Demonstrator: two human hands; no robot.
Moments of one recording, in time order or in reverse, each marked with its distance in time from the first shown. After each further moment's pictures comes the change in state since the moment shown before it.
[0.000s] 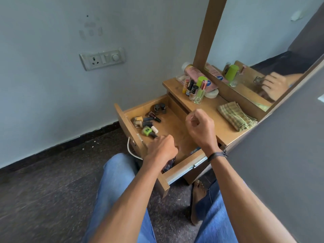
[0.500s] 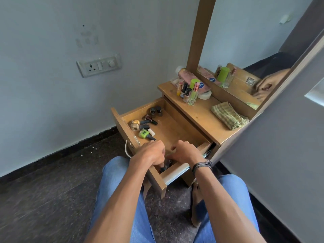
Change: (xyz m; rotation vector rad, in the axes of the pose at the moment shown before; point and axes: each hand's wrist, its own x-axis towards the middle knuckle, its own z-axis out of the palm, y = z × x) left_hand -0.023 -0.013 -0.022 0.072 -0.213 -0.022; right_hand -0.043 -0.009 0.034 -0.424 -0.789 0.374
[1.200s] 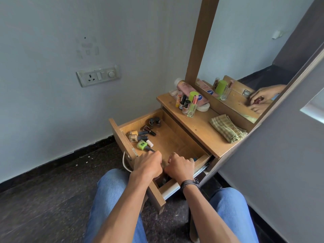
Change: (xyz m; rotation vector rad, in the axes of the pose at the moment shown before) left_hand 0.012 -0.010 0.010 0.088 0.195 0.047; right_hand 0.004 -0.017 0.031 -0.044 0.198 0.188
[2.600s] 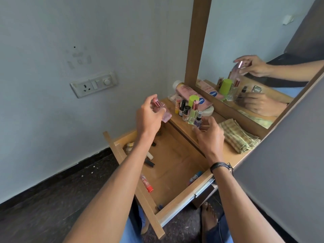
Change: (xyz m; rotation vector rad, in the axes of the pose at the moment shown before) left_hand 0.130 0.026 -0.089 -0.820 0.802 0.074; right_hand 0.085 0.056 -0.102 0.740 0.574 -0.005
